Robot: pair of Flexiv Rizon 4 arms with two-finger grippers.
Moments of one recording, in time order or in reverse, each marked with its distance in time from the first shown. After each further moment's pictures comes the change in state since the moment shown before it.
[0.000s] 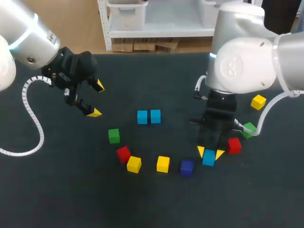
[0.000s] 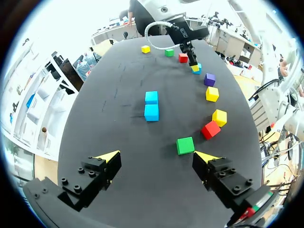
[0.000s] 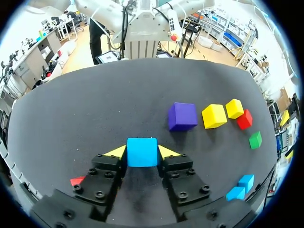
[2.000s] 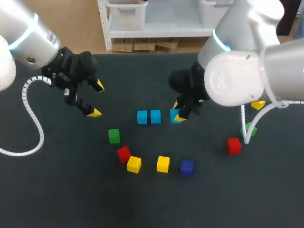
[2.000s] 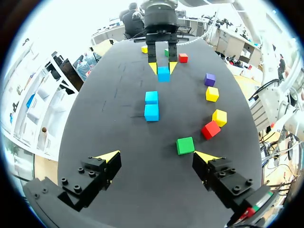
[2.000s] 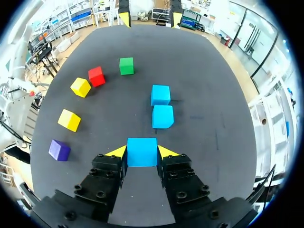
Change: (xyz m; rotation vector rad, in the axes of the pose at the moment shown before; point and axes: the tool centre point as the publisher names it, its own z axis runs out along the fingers) left arm 0.000 0.000 0.000 0.000 0.000 0.000; right arm 0.069 -0.104 -0.066 0.556 0.071 1.195
